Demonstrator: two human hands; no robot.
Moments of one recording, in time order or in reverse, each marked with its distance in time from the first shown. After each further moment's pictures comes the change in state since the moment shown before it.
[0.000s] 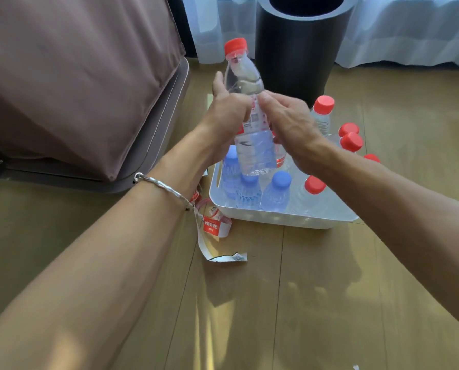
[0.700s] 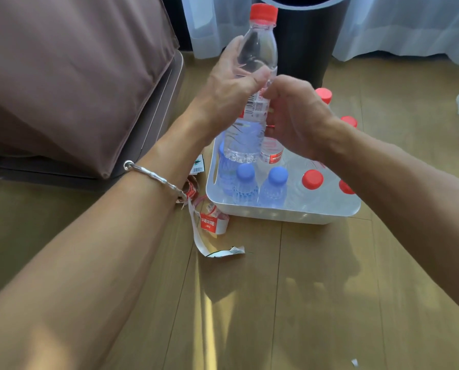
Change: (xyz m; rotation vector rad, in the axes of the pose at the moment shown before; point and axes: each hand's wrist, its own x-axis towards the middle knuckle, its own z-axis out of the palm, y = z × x) left_hand 0.000 0.020 -0.004 0.307 -0.229 0.313; right_hand 0.015 -0.001 -0.013 0.388 -0.185 0.194
